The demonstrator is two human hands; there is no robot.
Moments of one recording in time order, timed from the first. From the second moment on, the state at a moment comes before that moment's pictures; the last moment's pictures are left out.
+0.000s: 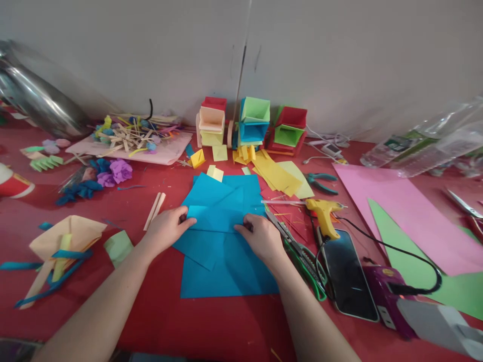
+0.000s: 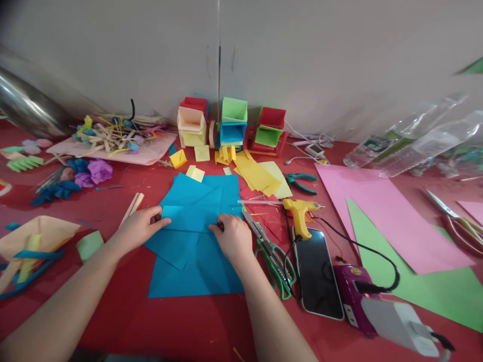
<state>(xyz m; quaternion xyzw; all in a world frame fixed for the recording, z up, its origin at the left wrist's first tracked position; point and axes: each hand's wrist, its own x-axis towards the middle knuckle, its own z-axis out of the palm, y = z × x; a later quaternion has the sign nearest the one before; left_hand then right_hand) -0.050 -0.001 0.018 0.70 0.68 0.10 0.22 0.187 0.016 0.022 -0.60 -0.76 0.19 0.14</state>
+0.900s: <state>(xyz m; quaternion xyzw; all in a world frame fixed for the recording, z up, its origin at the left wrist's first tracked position) -0.002 -0.038 -0.001 0.89 0.45 0.02 0.08 0.194 0.022 0.019 -0.60 -0.76 0.19 0.14</state>
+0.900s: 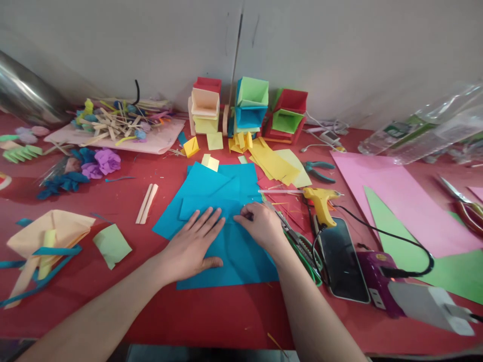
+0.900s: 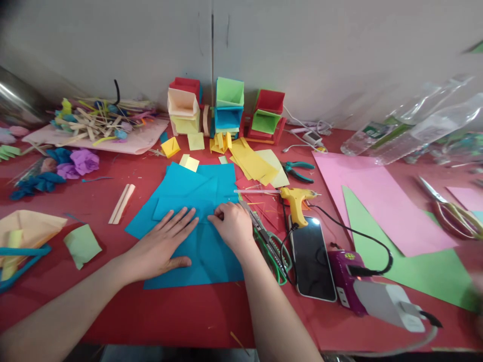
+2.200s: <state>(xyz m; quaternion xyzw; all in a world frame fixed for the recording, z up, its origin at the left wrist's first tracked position) 0.002 -0.040 -0.001 0.88 0.46 0.03 0.08 0.193 0.019 0.020 -0.59 -0.79 0.15 0.09</state>
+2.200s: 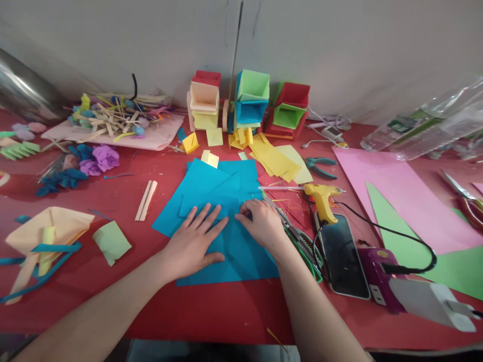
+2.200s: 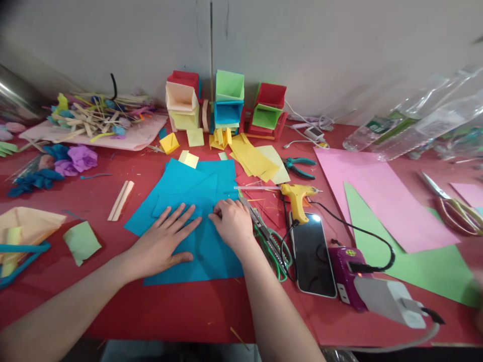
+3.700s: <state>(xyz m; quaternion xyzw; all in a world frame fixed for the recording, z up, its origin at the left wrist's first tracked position) 0.023 -0.055 -0.006 0.87 0.49 0.04 0.06 0.190 0.018 0.018 -0.59 -0.80 0.10 0.07</state>
